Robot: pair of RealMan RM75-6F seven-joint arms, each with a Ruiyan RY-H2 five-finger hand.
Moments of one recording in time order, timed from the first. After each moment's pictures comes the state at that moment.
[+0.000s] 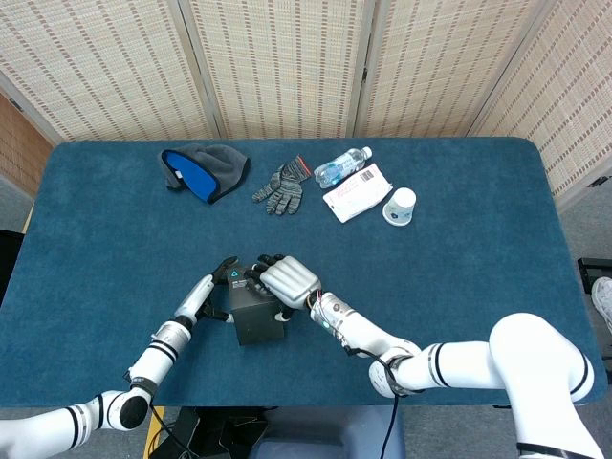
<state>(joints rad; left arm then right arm) -0.62 -1.62 -0.24 -1.40 1.08 0.76 -0.44 1.23 -1.61 0.11 -1.50 -0.86 0.77 -0.32</state>
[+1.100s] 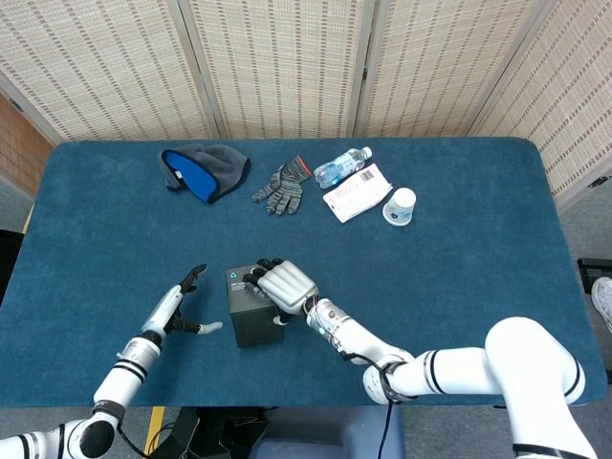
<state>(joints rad) -0.51 -1.42 -0.20 -1.69 0.99 0.88 -0.31 1.20 -1.66 0.14 -1.51 -0.81 0.80 -0.45</state>
